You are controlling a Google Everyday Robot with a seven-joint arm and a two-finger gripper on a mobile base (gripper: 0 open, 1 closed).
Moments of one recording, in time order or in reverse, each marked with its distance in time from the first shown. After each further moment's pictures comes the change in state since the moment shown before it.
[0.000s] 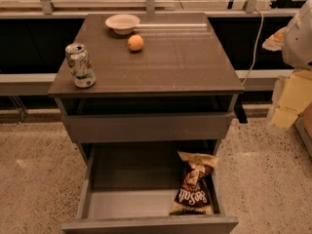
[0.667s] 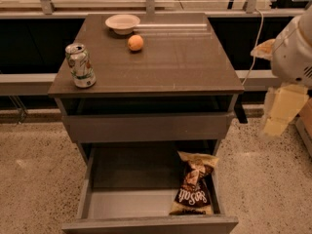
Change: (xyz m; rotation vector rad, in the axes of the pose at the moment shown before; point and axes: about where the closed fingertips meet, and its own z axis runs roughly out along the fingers) arm -0.003 0.000 0.025 0.014 -0.023 -0.085
